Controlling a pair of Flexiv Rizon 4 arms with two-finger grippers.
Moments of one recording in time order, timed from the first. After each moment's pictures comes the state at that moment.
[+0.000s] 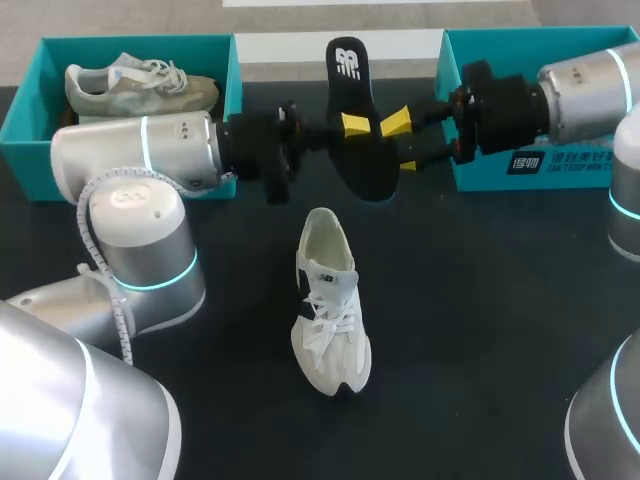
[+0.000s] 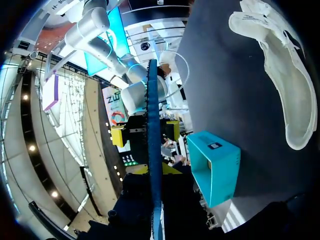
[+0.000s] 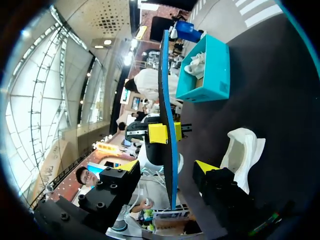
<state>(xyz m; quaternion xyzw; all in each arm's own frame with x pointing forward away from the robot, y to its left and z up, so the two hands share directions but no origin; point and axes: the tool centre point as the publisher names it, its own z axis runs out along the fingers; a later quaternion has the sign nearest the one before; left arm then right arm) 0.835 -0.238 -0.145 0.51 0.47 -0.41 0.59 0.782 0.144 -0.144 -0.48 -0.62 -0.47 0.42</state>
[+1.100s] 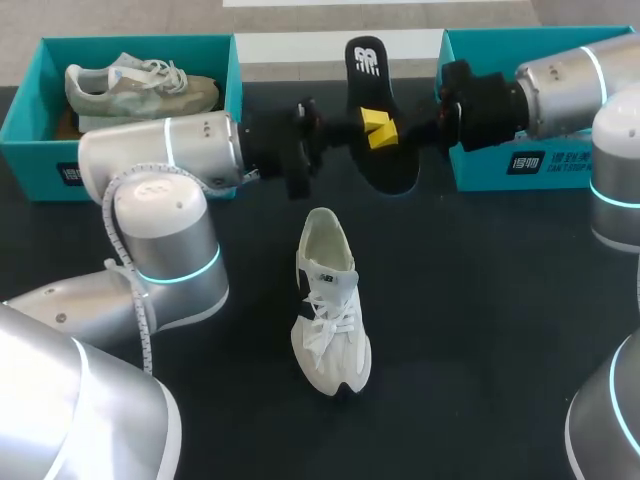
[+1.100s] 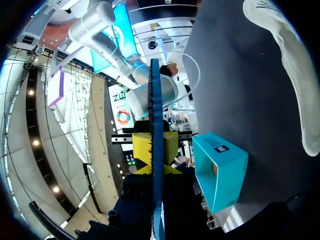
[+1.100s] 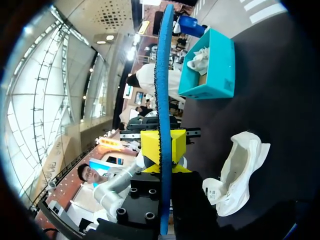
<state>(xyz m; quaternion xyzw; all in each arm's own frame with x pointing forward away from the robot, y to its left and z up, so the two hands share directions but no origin) 0.841 -0.263 -0.143 0.50 0.46 -0.43 0.60 0.793 0.159 -0.152 -0.46 -0.62 -0.46 0.43</state>
